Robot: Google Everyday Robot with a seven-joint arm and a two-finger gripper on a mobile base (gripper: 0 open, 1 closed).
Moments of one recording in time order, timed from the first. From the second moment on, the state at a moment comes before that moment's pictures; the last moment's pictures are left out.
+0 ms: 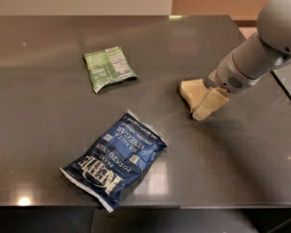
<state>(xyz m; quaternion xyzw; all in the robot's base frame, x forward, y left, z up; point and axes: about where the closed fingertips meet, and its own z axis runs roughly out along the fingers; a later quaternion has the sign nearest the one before) 0.563 -0.174 0.839 -0.52 0.82 0.06 0.23</state>
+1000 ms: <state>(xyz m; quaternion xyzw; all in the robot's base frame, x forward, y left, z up) 0.576 -0.156 0.862 -0.52 0.81 0.08 0.24</state>
